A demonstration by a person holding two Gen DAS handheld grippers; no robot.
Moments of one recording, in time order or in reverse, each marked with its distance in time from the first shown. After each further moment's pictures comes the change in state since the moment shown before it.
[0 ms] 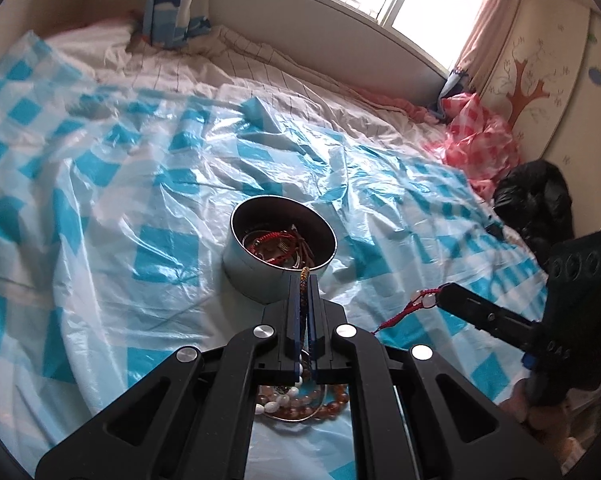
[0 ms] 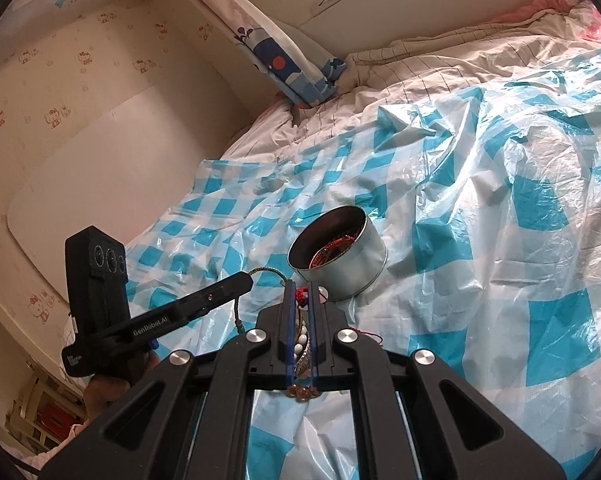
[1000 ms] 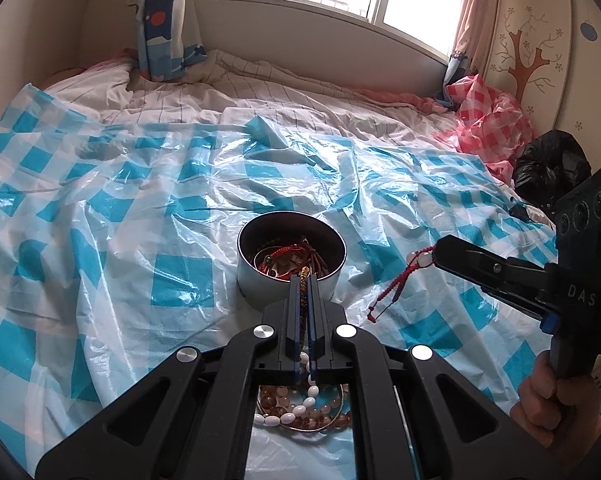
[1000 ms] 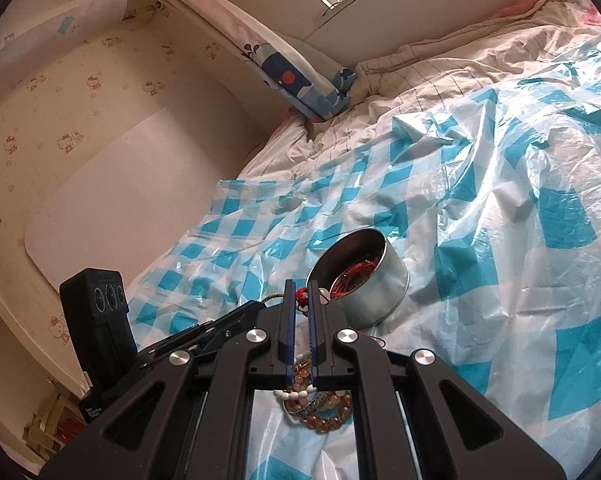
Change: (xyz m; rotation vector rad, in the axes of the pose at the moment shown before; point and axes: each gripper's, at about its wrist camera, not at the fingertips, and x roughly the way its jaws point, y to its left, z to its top) left arm -0.005 -0.019 0.003 0.107 -0.035 0.092; right arm 0.014 -0.005 0.018 0.047 -0.049 0.096
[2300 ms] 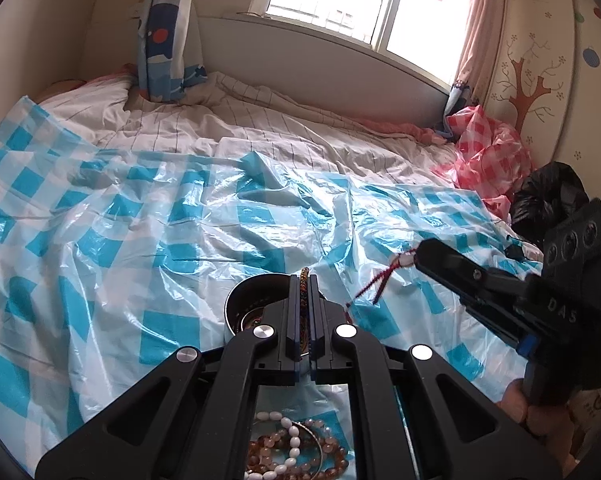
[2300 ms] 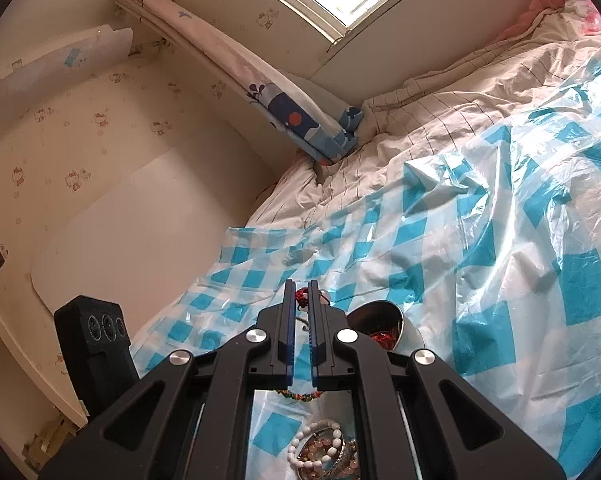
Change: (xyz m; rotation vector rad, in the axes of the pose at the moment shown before) left arm 0.014 -0.004 0.043 -0.042 -0.084 -0.016; right arm 0.009 0.000 0.037 0.029 -0.140 0.030
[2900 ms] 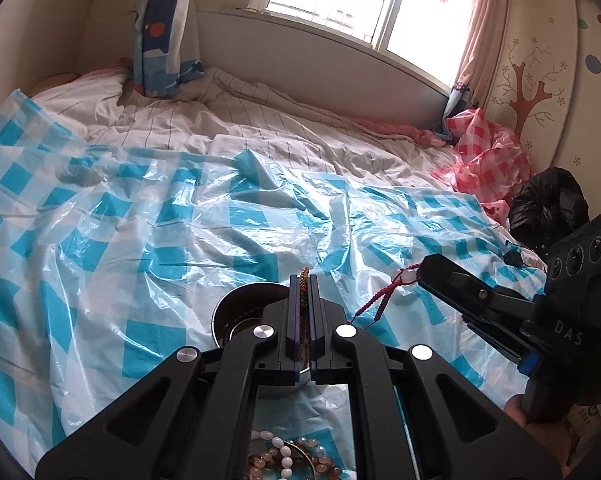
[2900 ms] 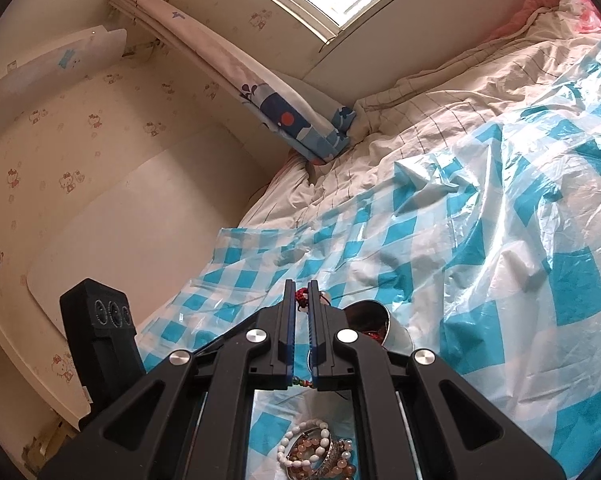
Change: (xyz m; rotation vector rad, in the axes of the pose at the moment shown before) left arm 0.019 -0.001 0.007 -0.021 0.003 -0.021; right arm 0.000 -0.008 0.003 0.012 0.002 -0.012
